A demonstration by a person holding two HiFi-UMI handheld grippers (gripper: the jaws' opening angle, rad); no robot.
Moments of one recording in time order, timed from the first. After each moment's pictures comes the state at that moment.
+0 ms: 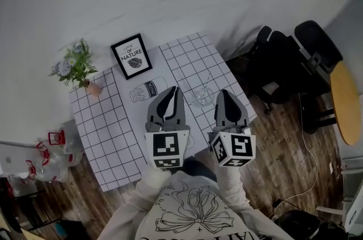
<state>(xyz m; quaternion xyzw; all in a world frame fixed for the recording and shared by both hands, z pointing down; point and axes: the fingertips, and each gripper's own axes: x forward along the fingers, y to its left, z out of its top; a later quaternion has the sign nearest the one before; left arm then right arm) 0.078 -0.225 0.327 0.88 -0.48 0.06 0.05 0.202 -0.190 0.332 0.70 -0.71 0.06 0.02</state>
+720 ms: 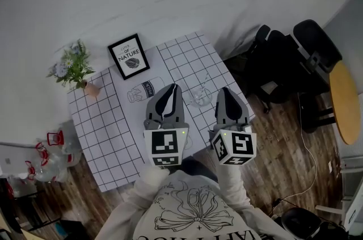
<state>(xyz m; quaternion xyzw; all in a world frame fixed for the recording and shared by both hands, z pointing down) 0.087 -0.233 0.325 0.88 -0.47 0.06 0.05 0.214 -0.197 0.331 0.71 -0.71 0.06 0.02</state>
